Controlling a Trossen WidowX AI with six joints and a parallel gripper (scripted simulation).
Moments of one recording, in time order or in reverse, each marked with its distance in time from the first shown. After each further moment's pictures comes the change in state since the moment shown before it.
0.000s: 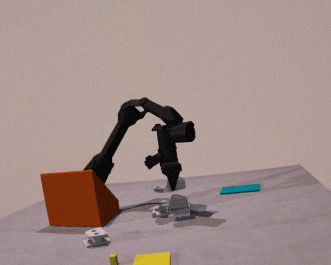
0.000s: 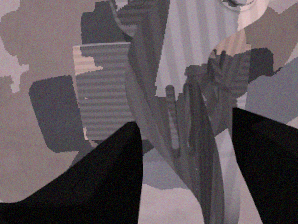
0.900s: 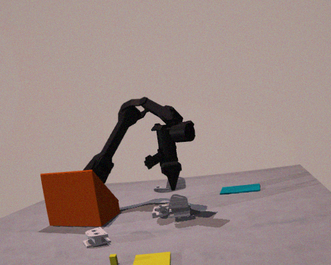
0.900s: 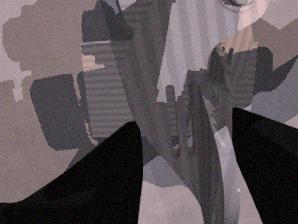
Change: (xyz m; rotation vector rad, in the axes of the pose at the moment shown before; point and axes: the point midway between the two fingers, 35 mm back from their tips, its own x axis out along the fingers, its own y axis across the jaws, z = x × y) arm -0.001 0.006 0.000 0.006 0.005 0.001
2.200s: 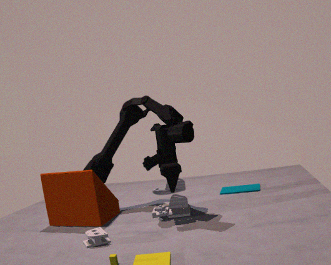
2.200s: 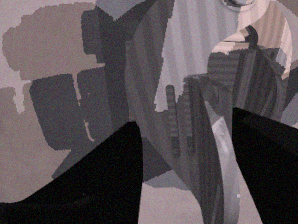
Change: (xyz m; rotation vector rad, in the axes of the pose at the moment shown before) arm 0.000 0.029 0.004 -0.011 0.000 0.002
